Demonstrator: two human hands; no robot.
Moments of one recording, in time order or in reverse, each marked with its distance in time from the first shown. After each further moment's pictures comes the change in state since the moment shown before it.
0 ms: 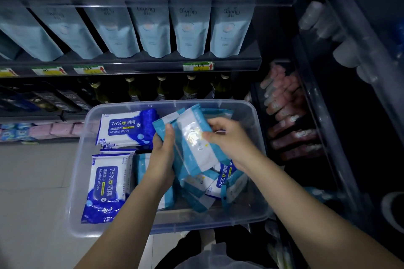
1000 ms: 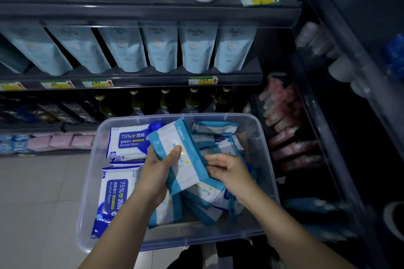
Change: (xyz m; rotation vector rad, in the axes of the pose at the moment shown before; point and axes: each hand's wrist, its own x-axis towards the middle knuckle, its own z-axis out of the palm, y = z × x) left_hand -0.001 0.017 -0.036 -0.057 -0.101 0.058; right_hand -0.024 0.030 0.025 0.010 0.024 0.024
